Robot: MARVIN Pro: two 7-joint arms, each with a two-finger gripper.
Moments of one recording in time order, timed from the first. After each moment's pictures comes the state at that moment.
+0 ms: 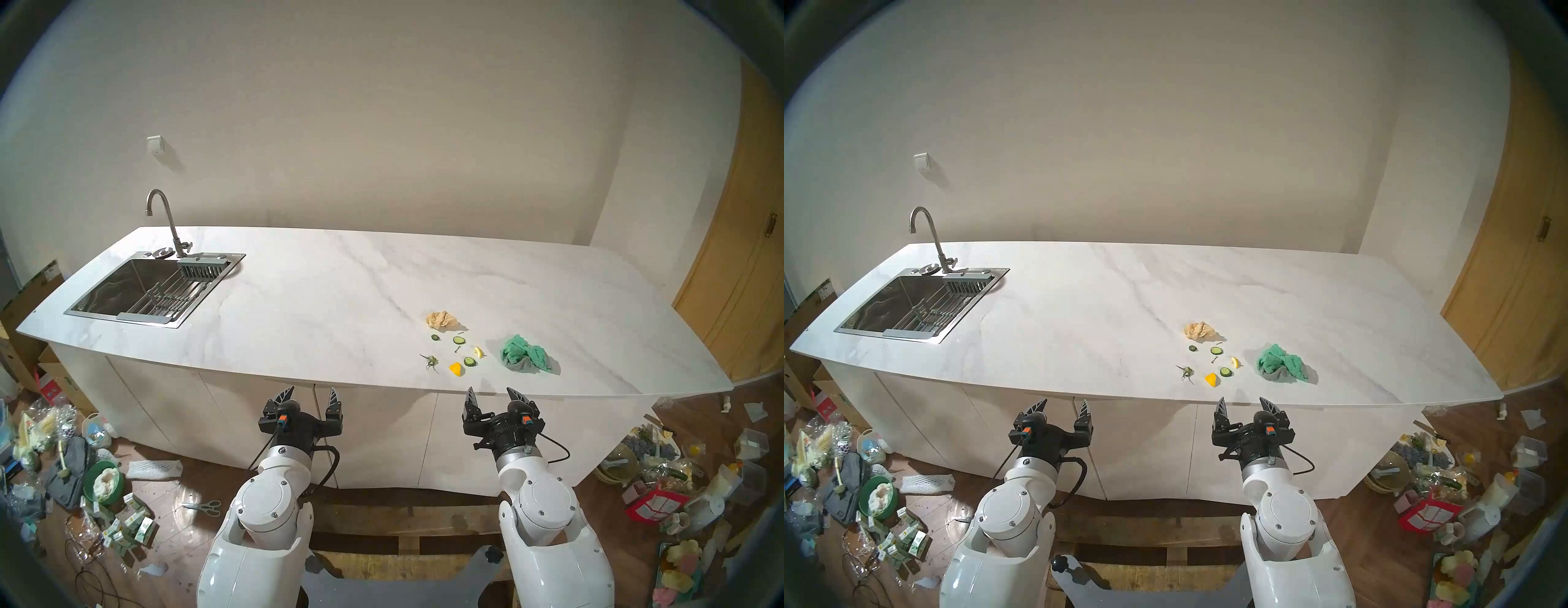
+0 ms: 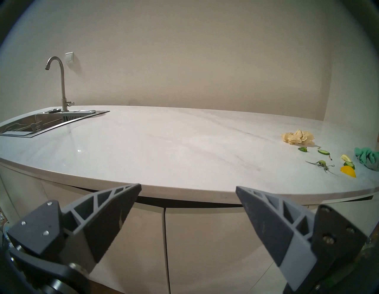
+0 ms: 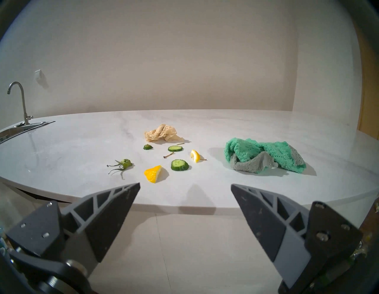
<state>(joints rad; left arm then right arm) 1.91 -1.57 -1.53 -1.78 -0.01 -0.01 0.03 -1.91 -1.57 1.53 -1.78 0.01 -0.01 -0.02</state>
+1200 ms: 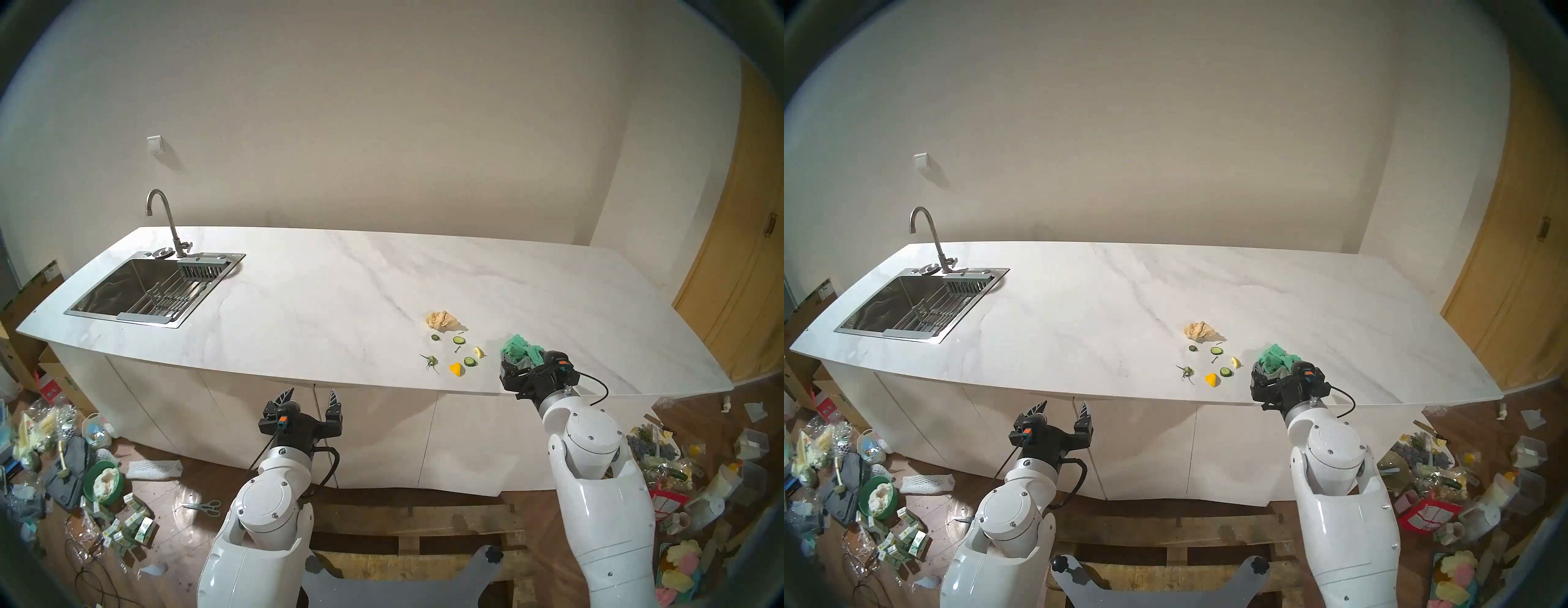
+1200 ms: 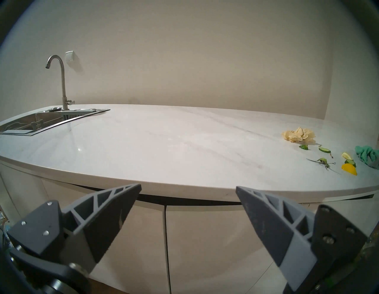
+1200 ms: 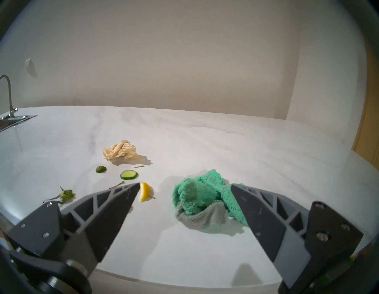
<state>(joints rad) 1.91 -1.57 -1.53 -1.78 -0.01 -0.01 0.03 -1.67 -1.40 1.67 -1.74 0.05 0.28 0.12</state>
